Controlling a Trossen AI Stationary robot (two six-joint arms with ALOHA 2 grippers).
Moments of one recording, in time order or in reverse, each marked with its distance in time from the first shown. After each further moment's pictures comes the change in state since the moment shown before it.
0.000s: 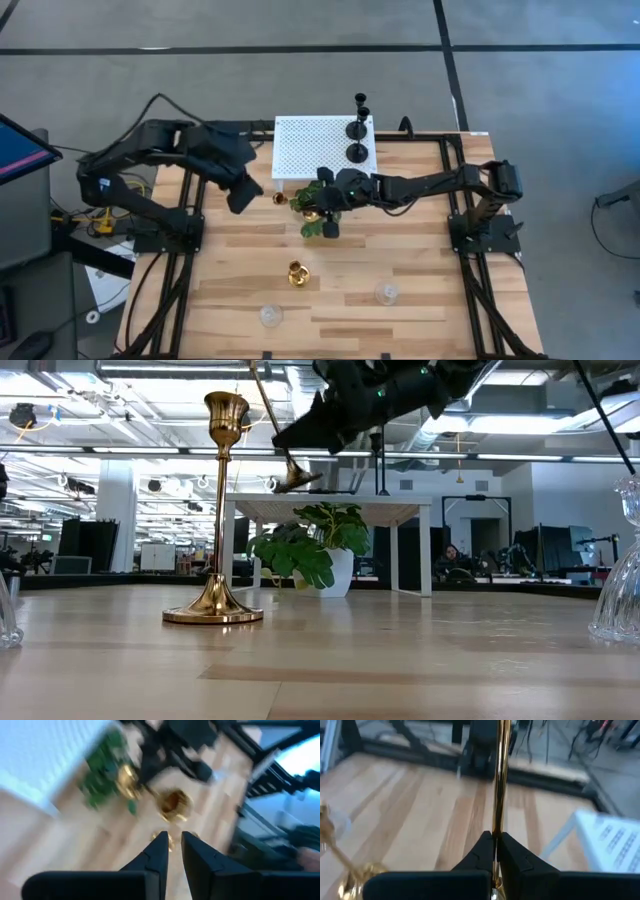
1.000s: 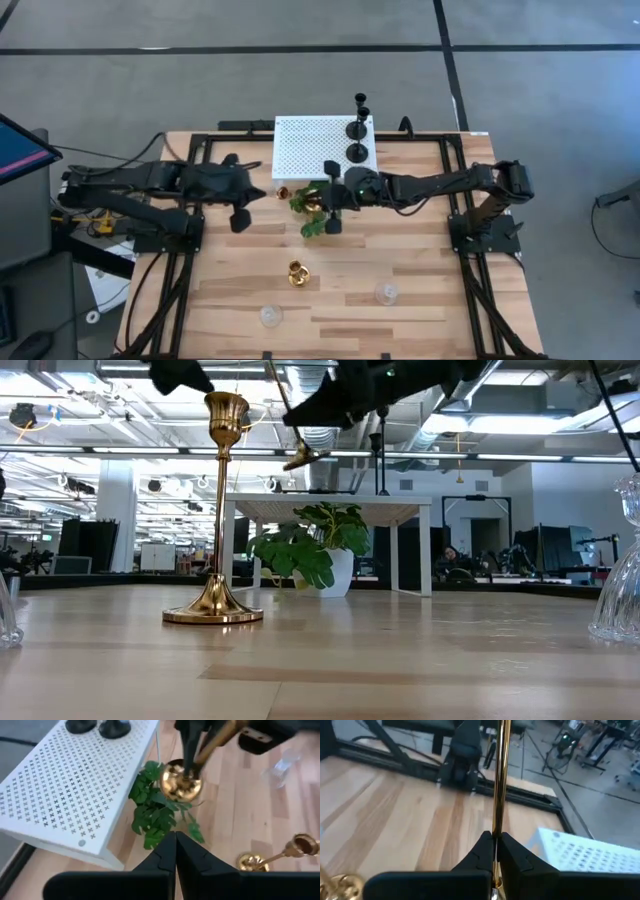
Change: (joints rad) left arm -0.131 -0.343 -0.702 0.554 -0.372 0.374; right arm 0.022 -0.085 -0.009 -0.021 0.127 -0.072
